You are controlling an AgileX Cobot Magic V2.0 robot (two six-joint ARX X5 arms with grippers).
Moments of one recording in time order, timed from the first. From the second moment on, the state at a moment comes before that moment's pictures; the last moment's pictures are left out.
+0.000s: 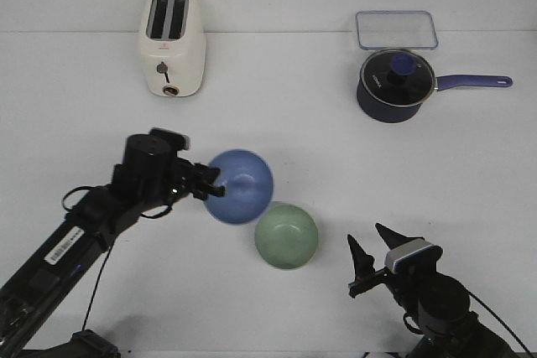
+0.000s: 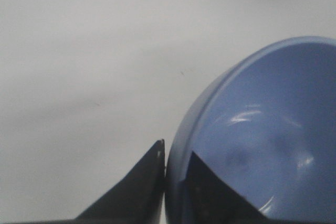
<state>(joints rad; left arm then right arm) -0.48 1.27 1.15 -0.43 0.23 -0.26 0.75 0.35 0.49 -0.45 0.24 0.30</state>
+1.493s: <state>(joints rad) -0.71 0.58 0.57 -0.31 -0.32 -0.38 0.75 0.35 0.49 -0.45 0.24 0.30</state>
